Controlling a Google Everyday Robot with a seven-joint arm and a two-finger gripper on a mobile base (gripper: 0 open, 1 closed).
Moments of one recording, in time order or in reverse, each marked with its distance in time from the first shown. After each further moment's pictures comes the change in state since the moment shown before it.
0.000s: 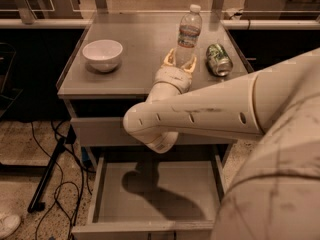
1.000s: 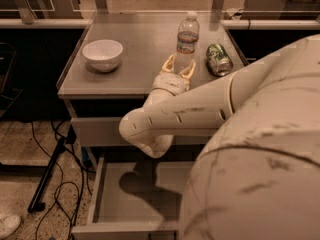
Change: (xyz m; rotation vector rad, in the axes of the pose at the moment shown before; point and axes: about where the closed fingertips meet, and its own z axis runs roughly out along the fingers) arm 0.016 -0.005 -0.007 0.050 -0.024 -0.071
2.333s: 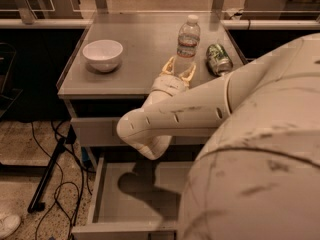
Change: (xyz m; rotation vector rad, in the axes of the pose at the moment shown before) arm 0.007 -0.004 -0.005 0.032 0.024 0.001
